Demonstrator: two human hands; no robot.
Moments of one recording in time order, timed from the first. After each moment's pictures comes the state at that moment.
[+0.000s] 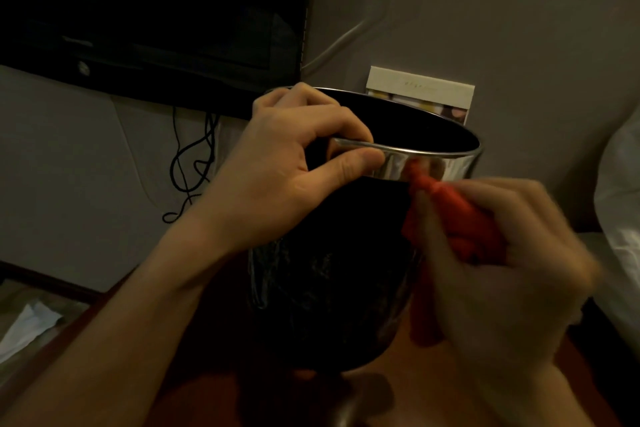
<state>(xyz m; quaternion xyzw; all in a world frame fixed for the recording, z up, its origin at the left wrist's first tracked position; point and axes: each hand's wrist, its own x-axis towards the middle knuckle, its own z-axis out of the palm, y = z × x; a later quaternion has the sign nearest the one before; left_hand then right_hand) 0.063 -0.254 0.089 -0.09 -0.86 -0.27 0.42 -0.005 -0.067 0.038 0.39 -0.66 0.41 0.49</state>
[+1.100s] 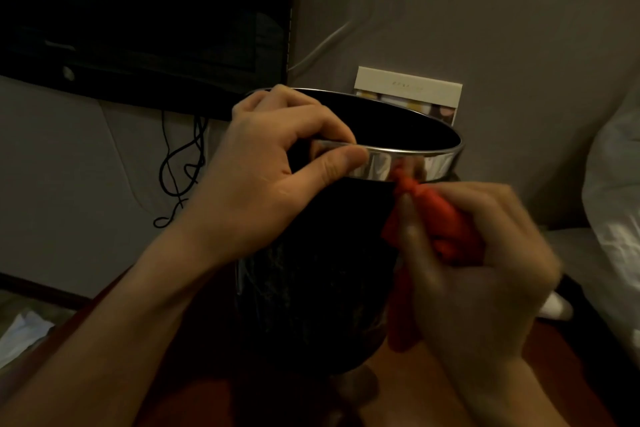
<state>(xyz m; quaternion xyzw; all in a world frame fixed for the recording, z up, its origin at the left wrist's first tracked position) 0.063 -0.246 0.087 -0.09 -0.84 -0.26 0.46 -0.010 -0.069 0.033 0.38 -0.66 0.46 0.47</state>
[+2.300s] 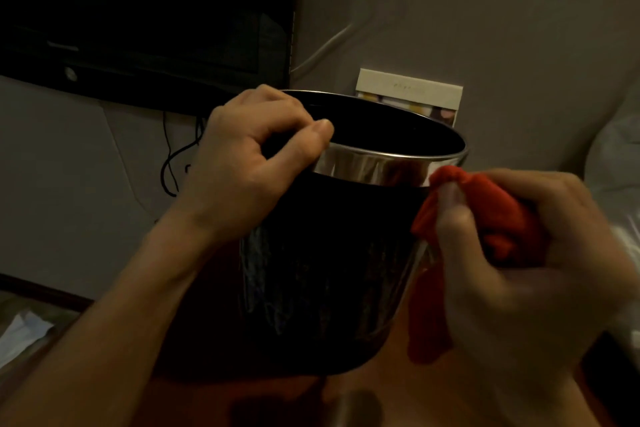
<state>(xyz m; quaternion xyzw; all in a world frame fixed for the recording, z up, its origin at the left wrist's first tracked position) 0.061 -0.262 0.087 -0.10 -0.82 -0.32 0.47 0.007 -0.058 0.054 0.35 -0.64 0.47 0.50</state>
